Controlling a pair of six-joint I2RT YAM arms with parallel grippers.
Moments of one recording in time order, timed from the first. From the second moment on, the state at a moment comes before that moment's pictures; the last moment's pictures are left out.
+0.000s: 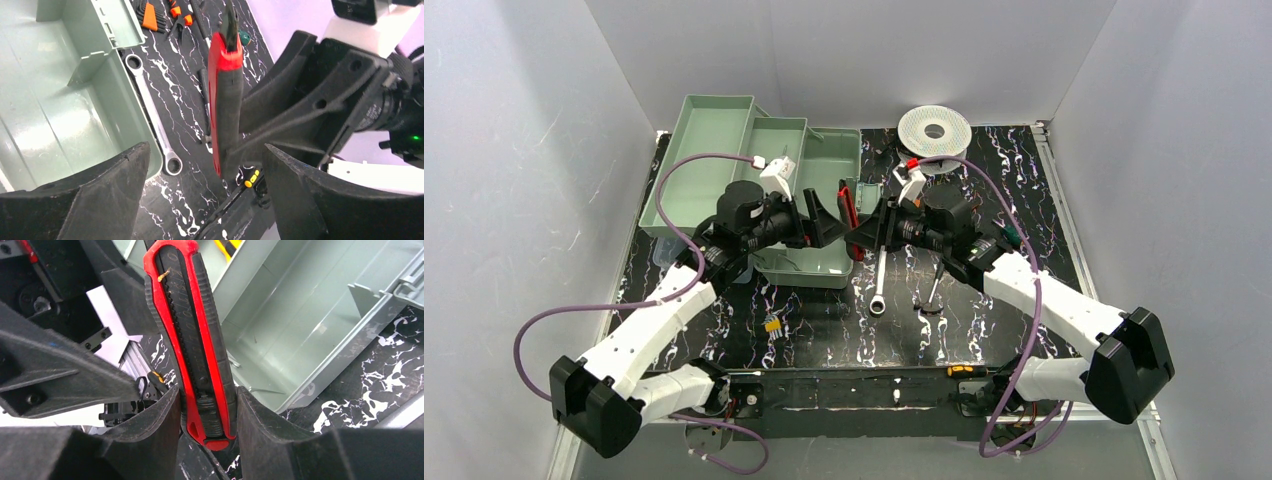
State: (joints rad) left arm -0.54 1.08 0.97 -0.26 0.34 -0.59; right arm 0.72 1.24 0.92 0.04 -0.35 0.68
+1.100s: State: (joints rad) left arm -0.58 1.14 1.29 -0.60 -0.03 -0.37; right arm 0.81 1.16 0.87 0.06 -0.22 0.62
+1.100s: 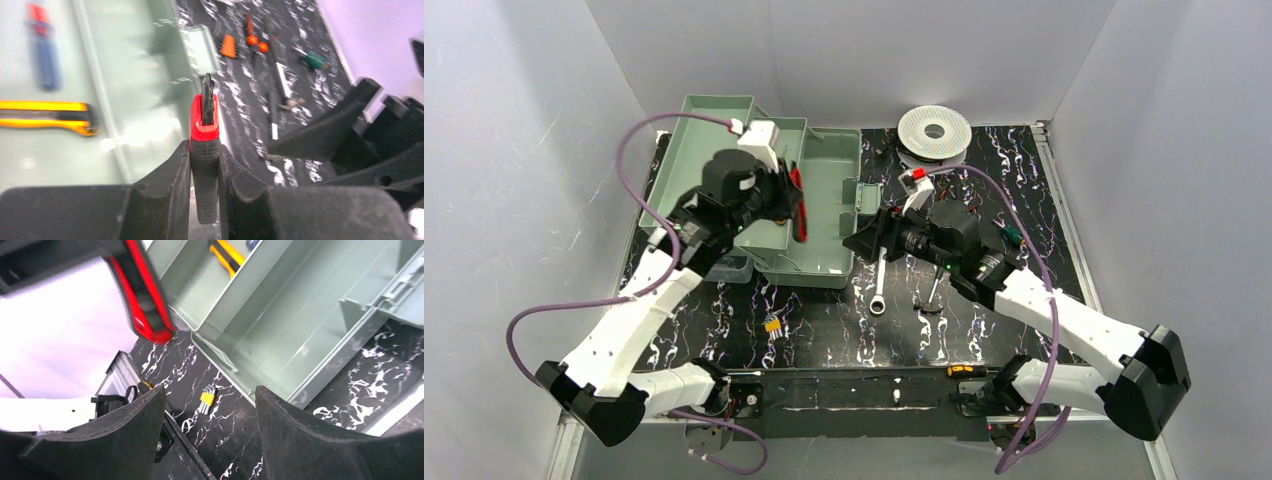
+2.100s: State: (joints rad) left arm -0.21 1.60 1.64 -0.82 -0.57 0.17; right arm 0.68 1.06 0.81 -0.49 0.30 0.68
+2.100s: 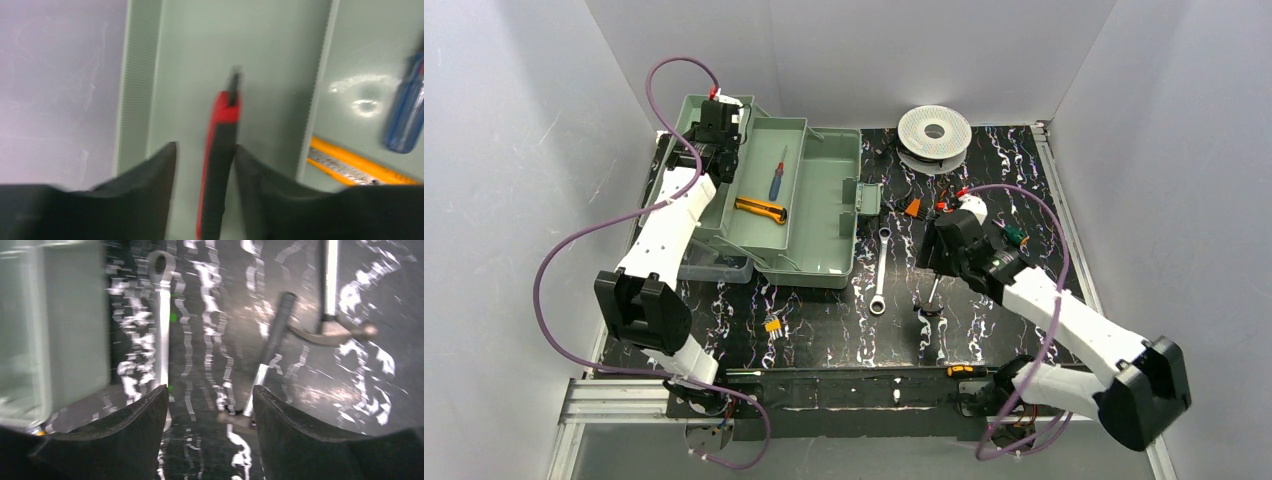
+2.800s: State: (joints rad) left arm -0.21 1.15 1.57 -0.80 -0.06 -0.15; right arm 0.52 1.52 0.98 -0.68 0.31 0.83
